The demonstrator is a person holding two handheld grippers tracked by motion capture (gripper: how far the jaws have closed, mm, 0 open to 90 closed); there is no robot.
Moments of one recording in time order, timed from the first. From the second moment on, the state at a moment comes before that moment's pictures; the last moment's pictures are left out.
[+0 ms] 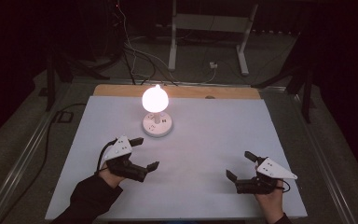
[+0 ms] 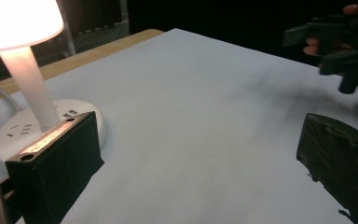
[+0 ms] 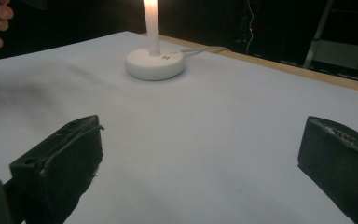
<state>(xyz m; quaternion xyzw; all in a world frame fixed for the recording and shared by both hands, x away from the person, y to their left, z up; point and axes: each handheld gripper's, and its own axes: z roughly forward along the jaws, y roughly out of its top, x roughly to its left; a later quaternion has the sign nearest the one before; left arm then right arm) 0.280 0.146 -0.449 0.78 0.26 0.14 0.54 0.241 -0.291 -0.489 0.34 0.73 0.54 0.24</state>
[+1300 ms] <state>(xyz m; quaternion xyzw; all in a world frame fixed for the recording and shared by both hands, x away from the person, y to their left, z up) 0.359 0.086 -0.474 0.76 0.38 0.22 0.47 0.242 -0.292 -0.489 0.33 0.73 0.55 0.23</state>
